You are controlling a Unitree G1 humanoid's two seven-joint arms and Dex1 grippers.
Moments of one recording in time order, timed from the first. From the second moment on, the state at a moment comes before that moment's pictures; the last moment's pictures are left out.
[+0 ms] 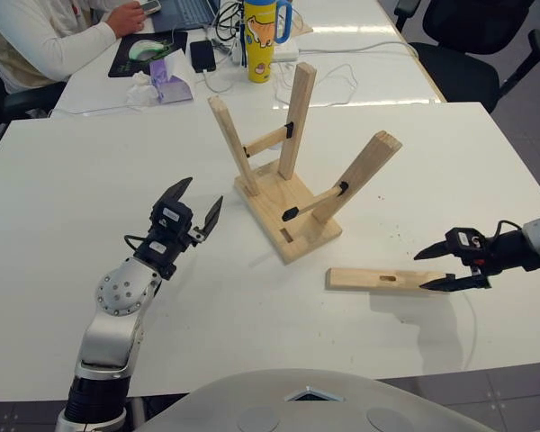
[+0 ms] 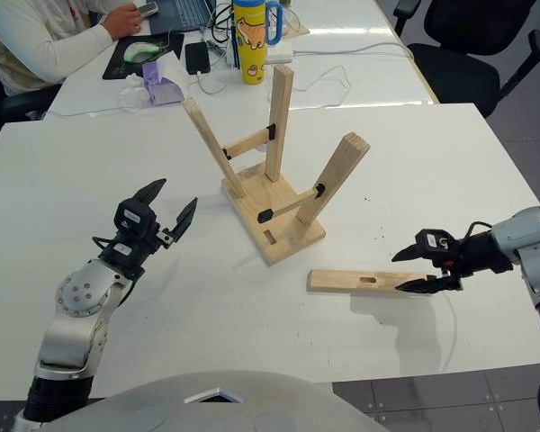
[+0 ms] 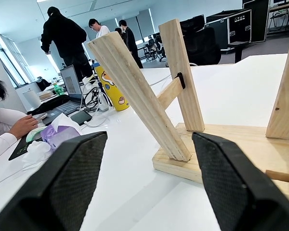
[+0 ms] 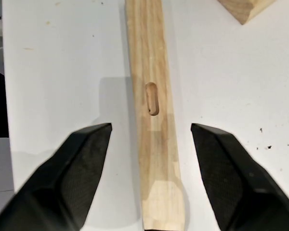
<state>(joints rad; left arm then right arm) 0.19 0.36 -0.05 -0.45 -0.06 0.11 -0.36 -0.19 -1.08 0.17 0.36 0.13 -0.10 1.54</state>
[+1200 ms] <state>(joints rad) 0.12 0.35 -0.01 -0.42 -0.14 0.13 -0.38 -0.30 -0.94 0.02 0.03 0.60 0.43 1.51</state>
